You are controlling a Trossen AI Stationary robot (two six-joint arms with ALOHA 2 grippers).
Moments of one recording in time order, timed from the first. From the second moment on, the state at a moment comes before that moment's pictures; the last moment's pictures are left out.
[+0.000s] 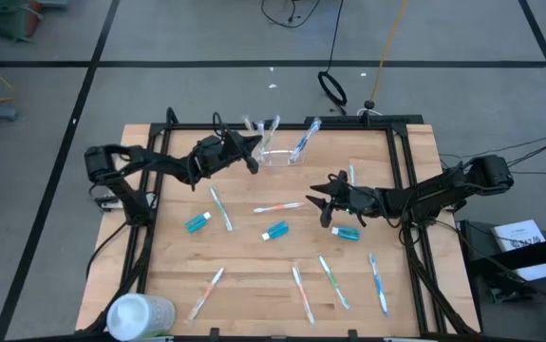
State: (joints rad) left arm 0.43 1.67 0.61 1.01 -0.19 0.02; right arm 0.07 1.32 0.36 0.67 0.42 0.27
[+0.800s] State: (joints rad) left arm 0.41 1.71 0.61 0.83 -0.33 -0.05; right arm 0.07 1.32 0.36 0.67 0.42 0.27
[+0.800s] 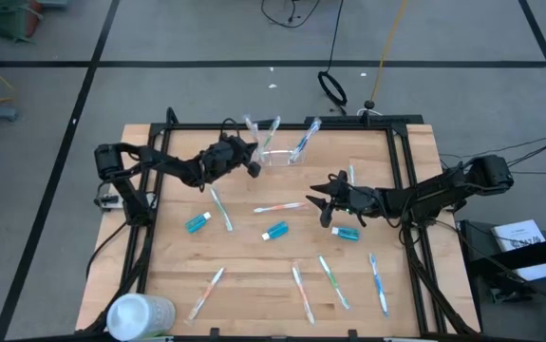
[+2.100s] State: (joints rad) left arm 0.19 1.18 0.61 0.10 -0.03 -0.14; right arm 0.15 1.32 0.40 0.58 0.15 0.10
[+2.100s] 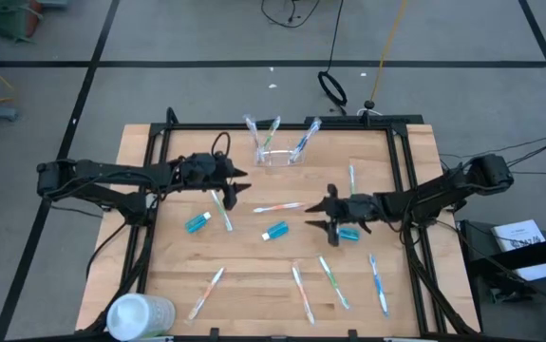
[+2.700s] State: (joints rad) left arm 0.19 1.19 0.61 0.09 -0.03 -0.19; right arm 0.35 1.59 0.94 -0.47 0.25 0.36
